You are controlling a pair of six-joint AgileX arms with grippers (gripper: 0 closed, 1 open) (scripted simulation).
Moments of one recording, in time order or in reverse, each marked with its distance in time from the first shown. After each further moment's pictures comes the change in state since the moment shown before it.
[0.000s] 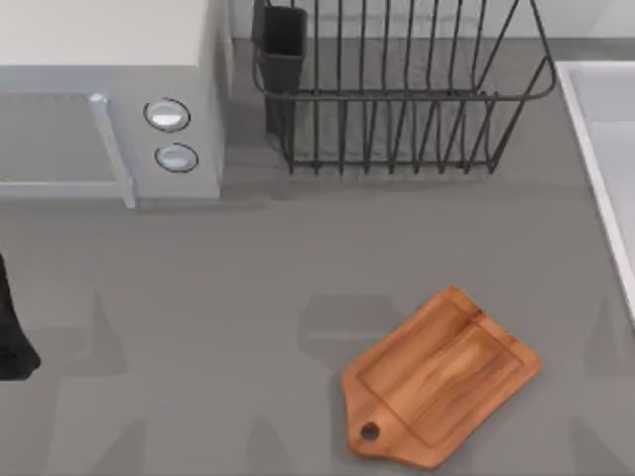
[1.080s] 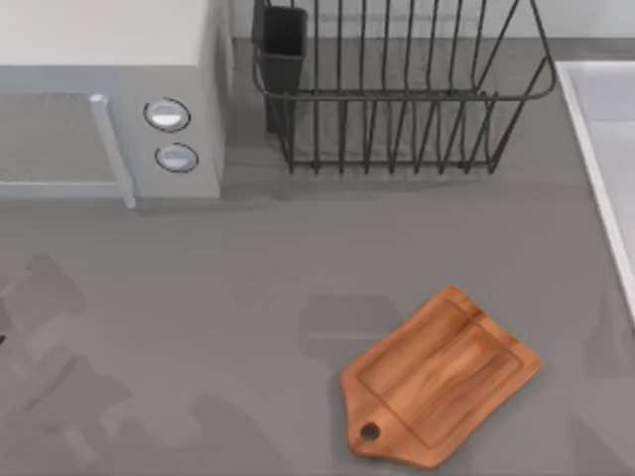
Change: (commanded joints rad) left arm 0.389 1.065 0.612 -0.600 0.505 1.069; right arm 0.000 0.000 0.000 0.000 0.000 0.000
